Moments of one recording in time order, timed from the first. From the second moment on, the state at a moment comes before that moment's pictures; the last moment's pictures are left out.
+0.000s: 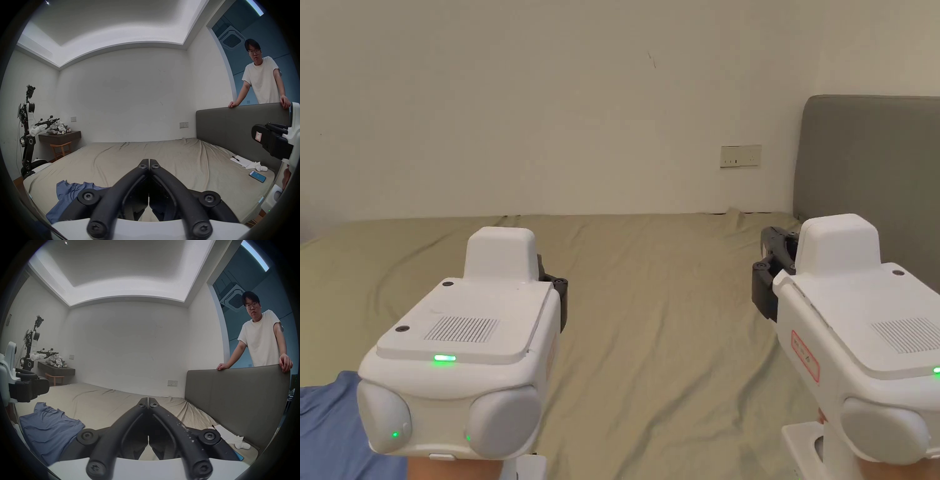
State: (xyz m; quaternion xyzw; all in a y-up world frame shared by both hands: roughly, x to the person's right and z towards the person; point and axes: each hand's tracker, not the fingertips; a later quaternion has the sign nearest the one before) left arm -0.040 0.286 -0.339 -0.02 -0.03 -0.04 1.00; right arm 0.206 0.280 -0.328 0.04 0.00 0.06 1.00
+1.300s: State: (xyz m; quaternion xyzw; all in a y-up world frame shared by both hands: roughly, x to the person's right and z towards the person) left arm -0.213 0.171 -0.421 -0.28 0.09 0.03 0.96; right arm 0.048 0.197 -0.421 -0.01 0.21 0.07 0.98
